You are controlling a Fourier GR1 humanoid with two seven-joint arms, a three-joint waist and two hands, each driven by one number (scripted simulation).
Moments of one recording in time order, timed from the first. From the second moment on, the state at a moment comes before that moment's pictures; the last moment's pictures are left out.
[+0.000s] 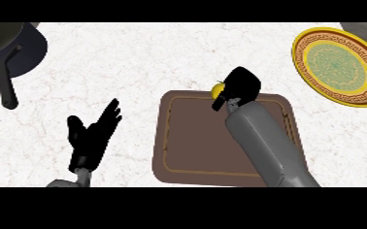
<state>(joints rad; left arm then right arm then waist) -0.02 0.22 -0.24 -1.42 0.25 0.16 0.18 -0.69 -0.03 0.31 -0.95 0.91 -0.15 1.11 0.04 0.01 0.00</state>
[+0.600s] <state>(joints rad) -0.07 0.21 -0.26 -1.41 0.24 0.14 0.19 -1.02 -0.21 0.12 -0.70 1.16 -0.36 1.09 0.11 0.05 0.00</state>
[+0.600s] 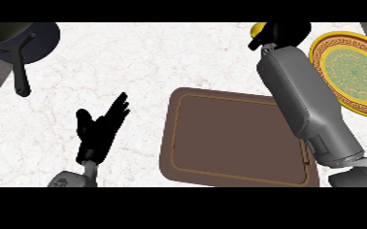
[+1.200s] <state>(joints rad) -0.08 0.20 -0.26 -1.41 0.23 0.16 0.20 -1.06 -0.28 -0.05 -0.63 1.40 -0.67 1.12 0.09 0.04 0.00</state>
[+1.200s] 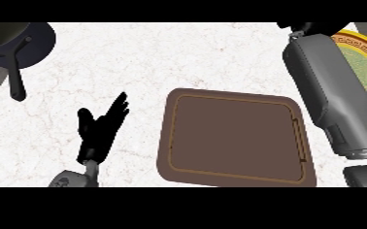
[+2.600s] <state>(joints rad) -0.04 0.20 -0.22 -1.40 0.24 0.15 0.19 -0.83 -0.49 -0.54 -0.36 1.52 -1.18 1.09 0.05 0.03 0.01</state>
